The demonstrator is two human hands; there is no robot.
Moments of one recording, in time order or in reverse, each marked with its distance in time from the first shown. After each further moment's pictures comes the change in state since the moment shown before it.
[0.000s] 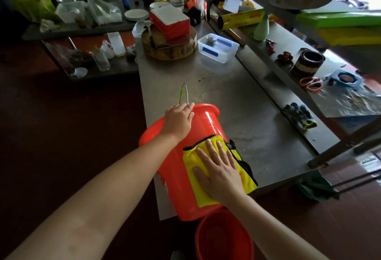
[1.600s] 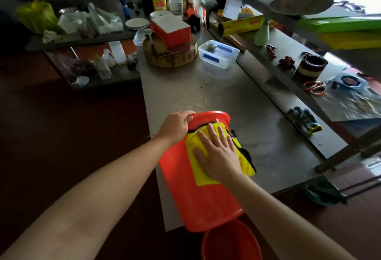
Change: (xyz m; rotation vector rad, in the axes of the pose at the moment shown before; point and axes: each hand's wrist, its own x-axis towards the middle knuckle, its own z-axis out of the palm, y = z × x) left_hand 0.007 -0.015 -0.034 -0.287 -0.108 -0.051; right_hand 0.071 -0.013 -0.013 -0.005 0.089 0.032
